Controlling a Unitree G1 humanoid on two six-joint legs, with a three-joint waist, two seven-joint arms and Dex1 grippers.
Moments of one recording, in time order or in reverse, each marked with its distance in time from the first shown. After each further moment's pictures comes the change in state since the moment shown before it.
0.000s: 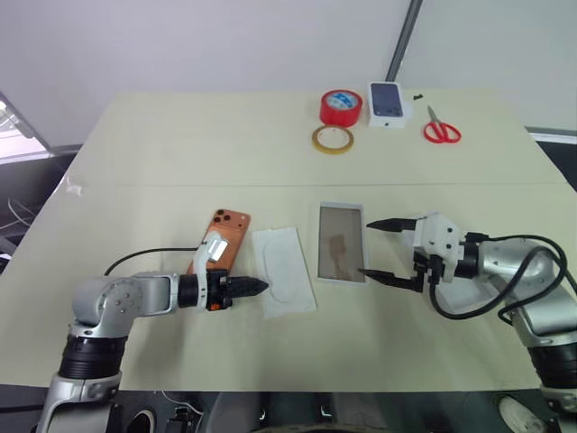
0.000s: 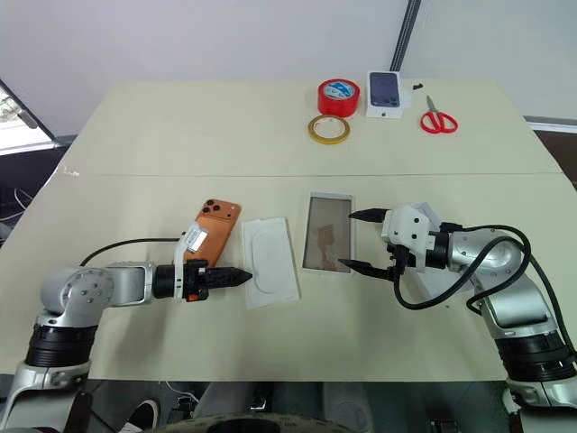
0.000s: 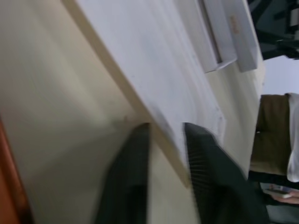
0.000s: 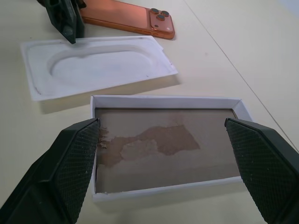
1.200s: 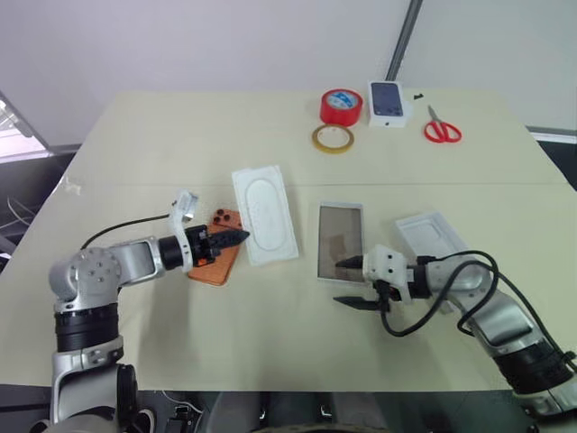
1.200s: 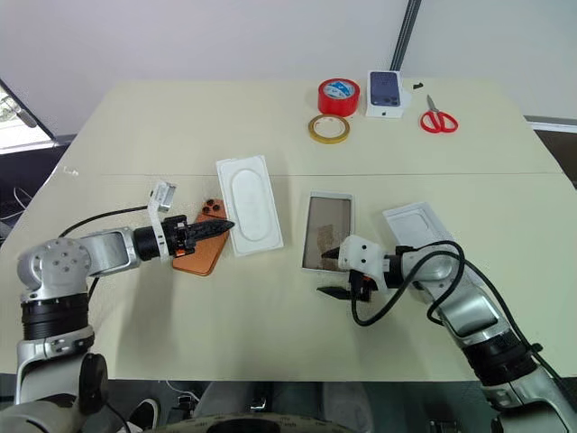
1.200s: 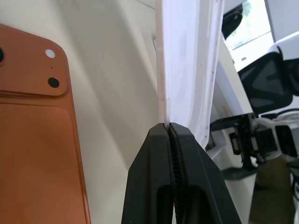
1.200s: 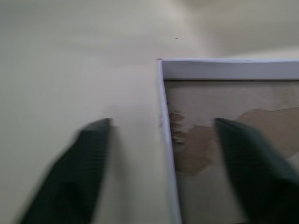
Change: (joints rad) left arm -0.168 -0.043 0.234 0.129 -0.047 0.026 0.113; right arm -0.038 0.052 0.253 -0.004 -0.157 0.129 -0.048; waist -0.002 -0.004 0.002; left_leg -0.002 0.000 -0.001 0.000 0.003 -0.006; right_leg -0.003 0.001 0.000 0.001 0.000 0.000
